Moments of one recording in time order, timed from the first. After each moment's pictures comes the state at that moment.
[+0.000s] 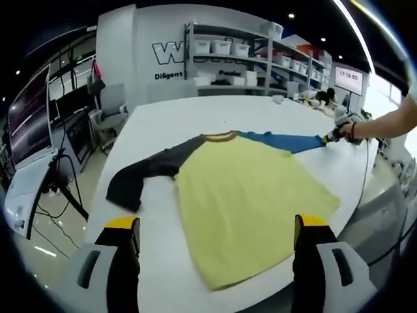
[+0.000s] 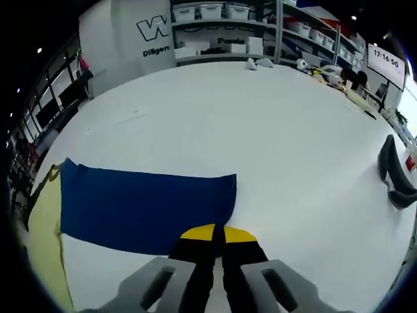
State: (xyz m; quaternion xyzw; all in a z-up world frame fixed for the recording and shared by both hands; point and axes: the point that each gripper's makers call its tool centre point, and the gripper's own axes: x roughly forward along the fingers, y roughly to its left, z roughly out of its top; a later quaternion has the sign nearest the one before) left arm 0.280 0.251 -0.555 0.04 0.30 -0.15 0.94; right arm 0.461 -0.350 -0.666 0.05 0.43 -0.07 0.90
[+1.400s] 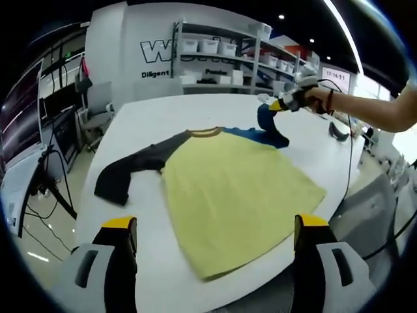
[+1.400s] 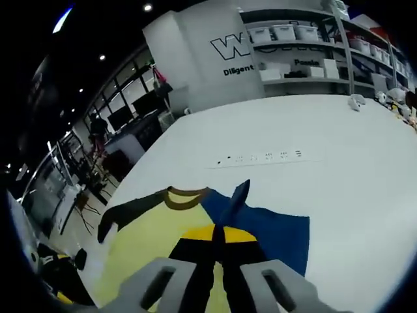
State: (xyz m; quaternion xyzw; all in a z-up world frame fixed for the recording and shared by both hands) left arm 0.264 0.247 -0.562 0.03 0.31 -0.20 0.93; right arm 0.504 -0.042 -0.548 0.11 0.34 0.19 0.91
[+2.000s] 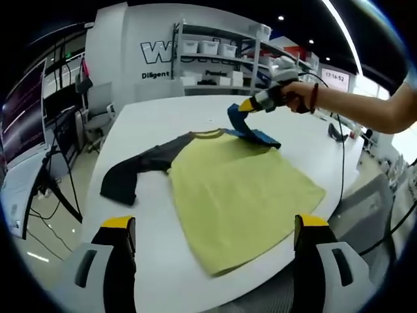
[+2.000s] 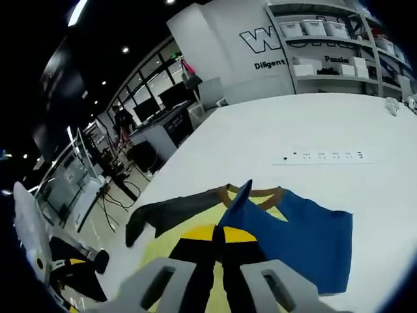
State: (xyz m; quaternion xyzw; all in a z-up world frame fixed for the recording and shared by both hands) left arm 0.259 0.266 -0.556 0.02 0.30 -0.20 0.93; right arm 0.507 0.085 -0.549 0.11 0.35 0.27 0.89
